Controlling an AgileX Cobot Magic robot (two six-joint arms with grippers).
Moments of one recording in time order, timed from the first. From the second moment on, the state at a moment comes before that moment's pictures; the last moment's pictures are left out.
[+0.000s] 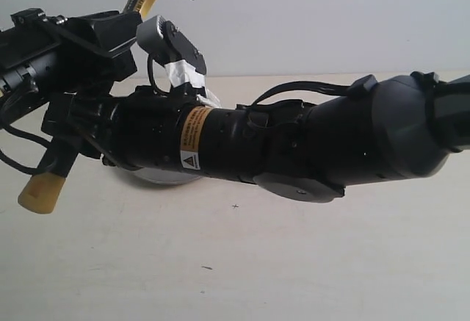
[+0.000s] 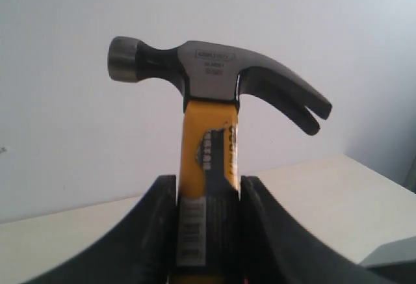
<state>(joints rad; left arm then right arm) -0.51 1.36 -0.62 0.18 -0.67 -0.34 0.72 1.84 -1.02 -0.57 -0.68 1.31</state>
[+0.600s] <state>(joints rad) -0.51 1.30 -0.62 0.18 -0.53 -0.34 0.73 1.85 -1.02 -0.58 -0.60 1.28</state>
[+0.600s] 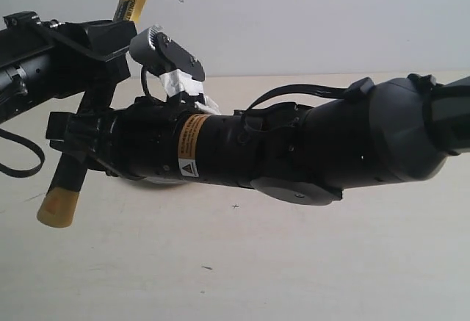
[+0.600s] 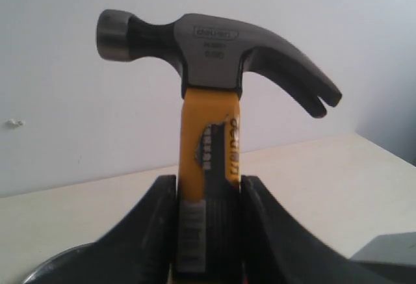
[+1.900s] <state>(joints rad) -0.40 0.90 -0.45 0.17 -0.31 -0.30 0.70 1.62 -1.02 -0.52 0.05 0.99</state>
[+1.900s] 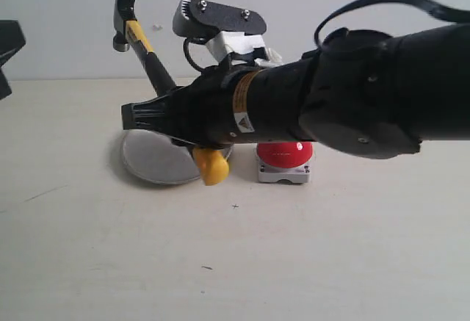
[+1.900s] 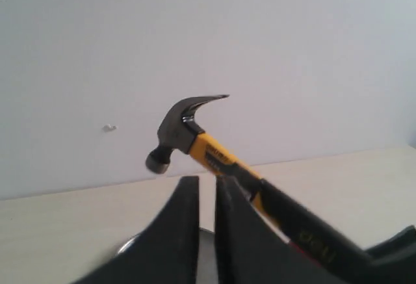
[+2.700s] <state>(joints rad) -0.40 0.38 -0.07 0.10 -0.17 -0.33 0.70 1.09 -0.77 -0.53 0.52 0.81</state>
